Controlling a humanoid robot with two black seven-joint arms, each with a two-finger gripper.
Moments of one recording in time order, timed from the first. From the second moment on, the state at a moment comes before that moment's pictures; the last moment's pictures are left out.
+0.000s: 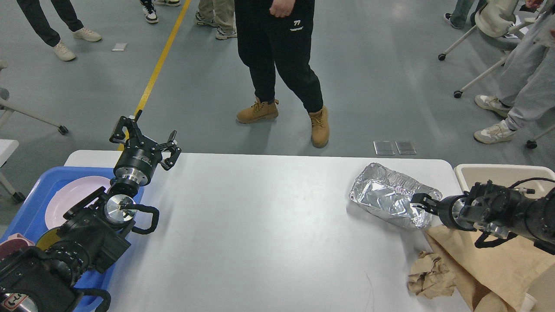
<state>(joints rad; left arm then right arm) -0.79 0.09 -0.82 -0.20 -0.16 -0.53 -0.33 1.13 -0.30 -1.17 0.69 0.09 0.07 0.13</state>
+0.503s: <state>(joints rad) -0.79 0.09 -0.82 -0.20 -0.16 -0.53 -0.33 1.12 -0.29 -1.16 0.69 0.10 0.07 0.13</state>
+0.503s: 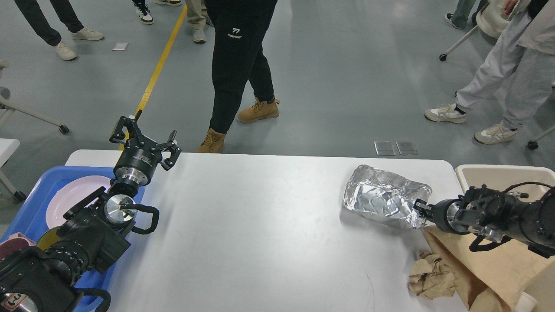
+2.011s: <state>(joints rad) -0.79 0.09 -0.82 -0.20 -0.16 -0.53 -0.33 1.22 -0.76 -1.10 0.51 0.18 0.13 0.13</state>
